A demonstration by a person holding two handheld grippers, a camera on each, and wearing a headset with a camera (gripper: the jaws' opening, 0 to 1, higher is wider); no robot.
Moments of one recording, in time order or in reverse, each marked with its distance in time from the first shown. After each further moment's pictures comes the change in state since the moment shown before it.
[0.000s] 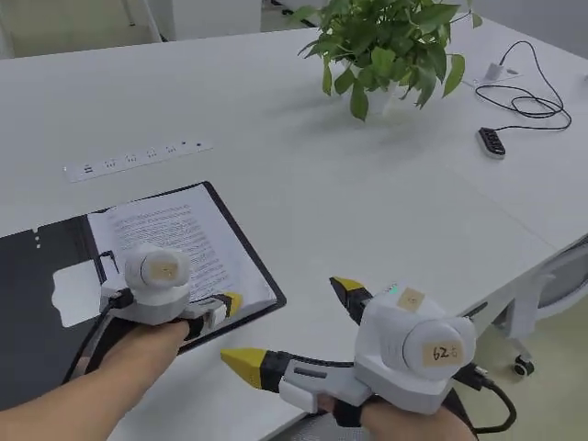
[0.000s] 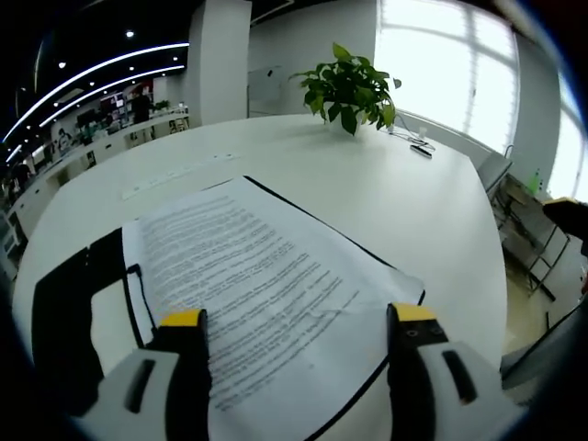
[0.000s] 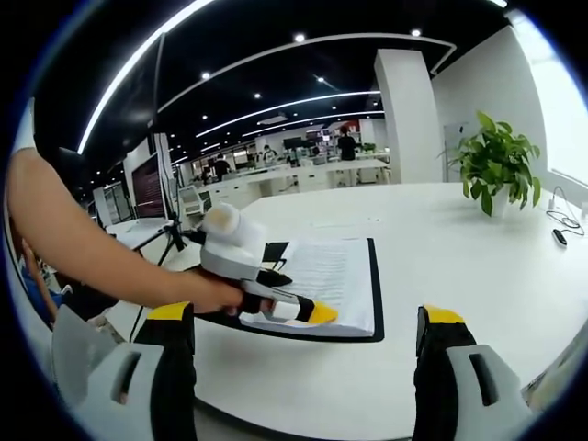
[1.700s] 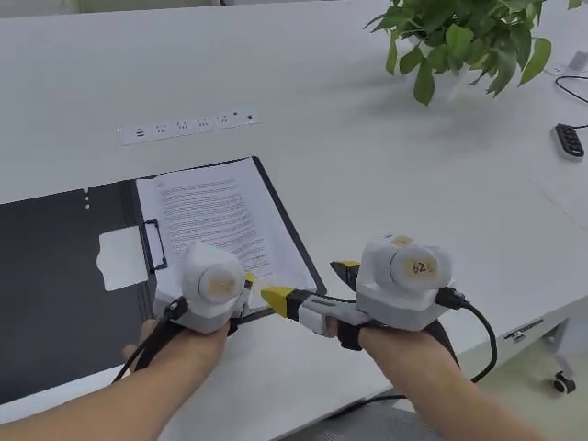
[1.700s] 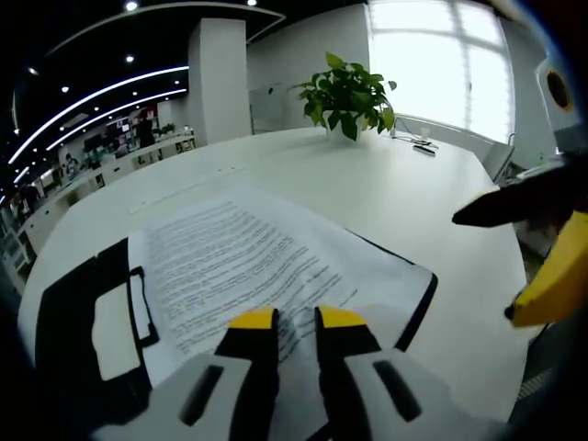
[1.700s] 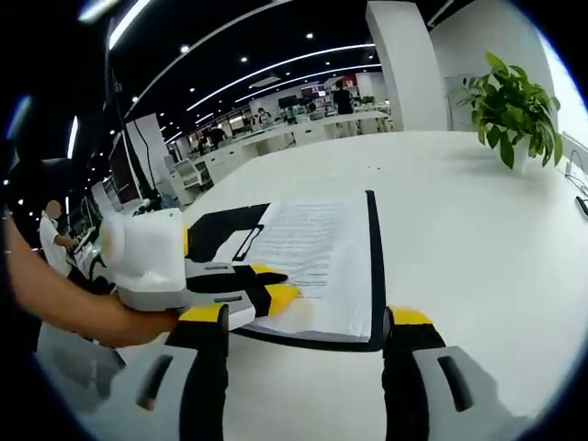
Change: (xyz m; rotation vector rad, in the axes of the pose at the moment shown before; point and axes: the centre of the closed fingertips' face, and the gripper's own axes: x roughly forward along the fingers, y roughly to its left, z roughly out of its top) left arm 0.005 0.000 -0.010 0.072 -0.085 0.061; right arm 0.089 -0.043 -0.041 0.088 0.222 0.035
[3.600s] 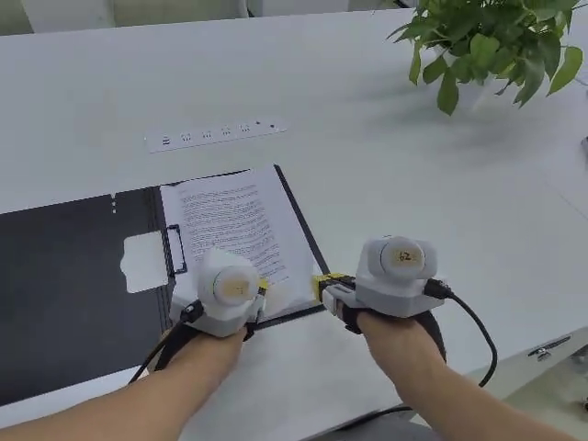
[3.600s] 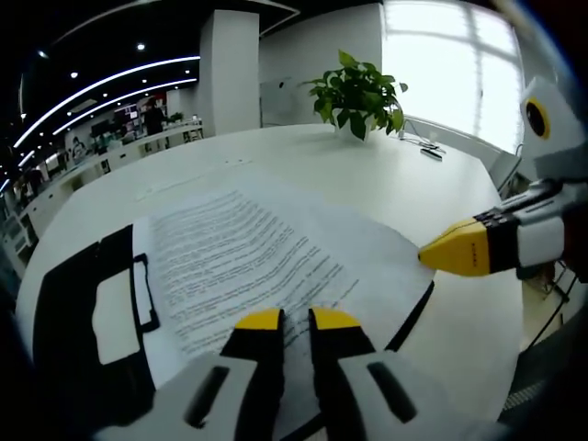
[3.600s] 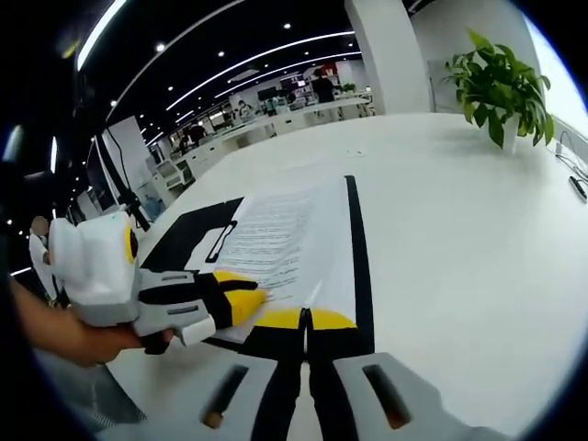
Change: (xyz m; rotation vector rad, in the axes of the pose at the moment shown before) left arm -0.009 -0.001 -0.002 -0.058 0.030 0.019; right arm 0.019 -0.020 -0.001 0.072 0.033 -0.060
